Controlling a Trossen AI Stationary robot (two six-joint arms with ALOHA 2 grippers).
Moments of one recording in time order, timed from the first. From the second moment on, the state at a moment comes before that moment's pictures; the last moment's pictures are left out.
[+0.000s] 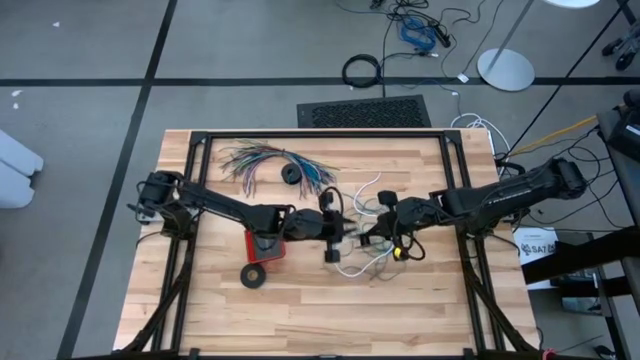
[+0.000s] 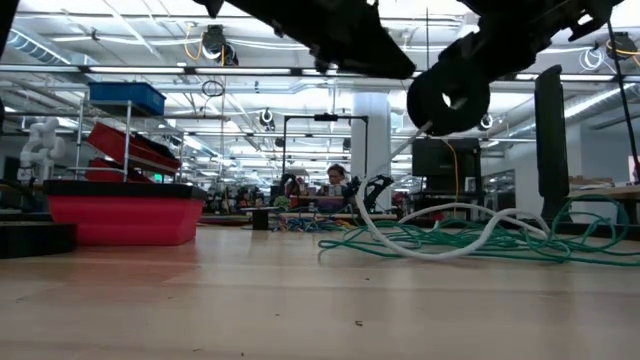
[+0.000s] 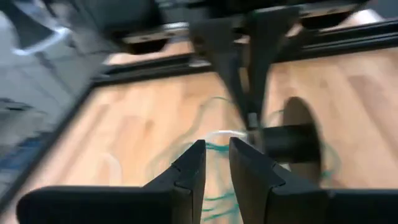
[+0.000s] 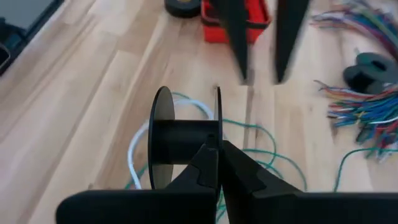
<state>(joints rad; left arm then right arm) -0.16 1.78 1.19 0.20 -0.33 0.12 0.19 1.12 0.74 -0.28 0.07 -0.05</state>
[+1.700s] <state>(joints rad) -0.11 1.74 1.20 0.30 -0.06 0.14 0.24 1.02 0.74 -0.29 0.19 -0.04</state>
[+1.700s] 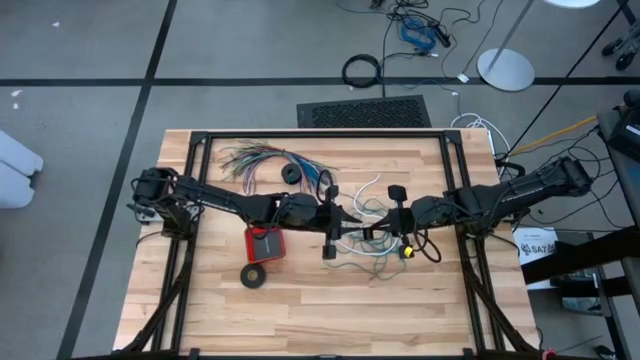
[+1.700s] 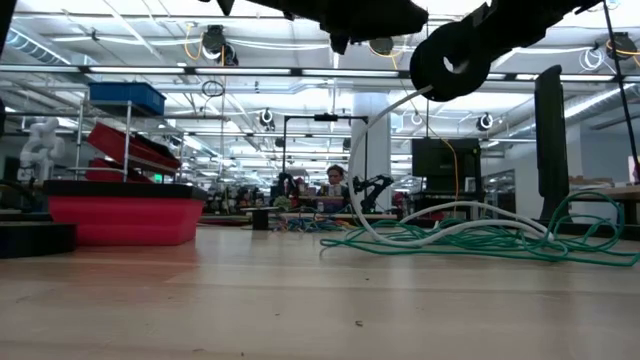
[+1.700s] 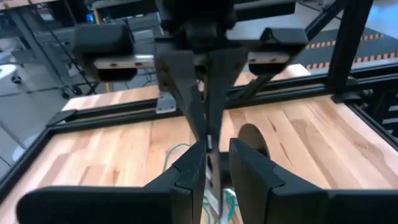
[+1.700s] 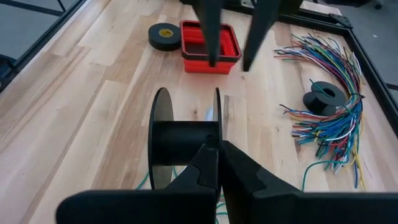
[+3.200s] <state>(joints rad) -0.08 1.74 1.20 0.21 -0.04 0.12 0.21 1.08 0.74 -0.15 0.16 -0.09</state>
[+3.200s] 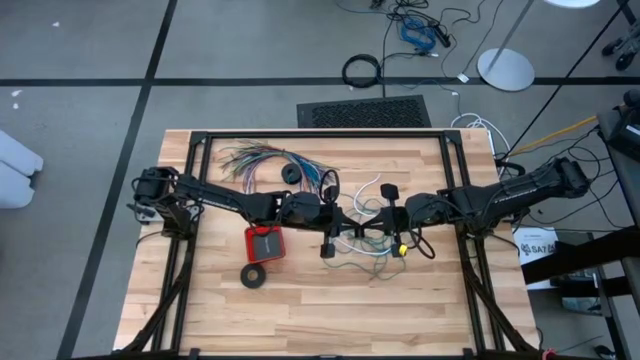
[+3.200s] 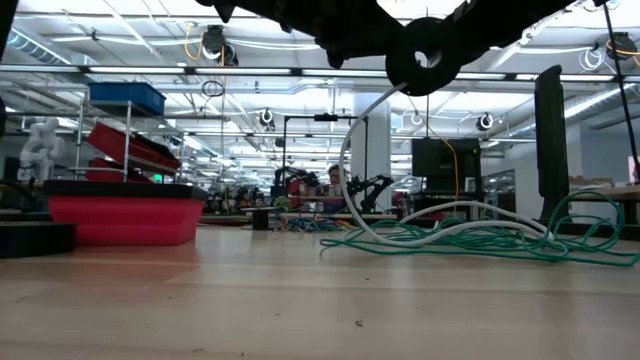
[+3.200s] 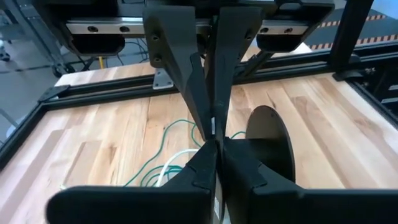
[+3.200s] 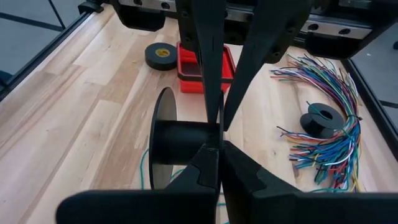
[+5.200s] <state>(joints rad) -0.02 1.57 1.20 0.47 -0.43 0.32 0.18 1.25 0.74 0.02 0.60 0.07</state>
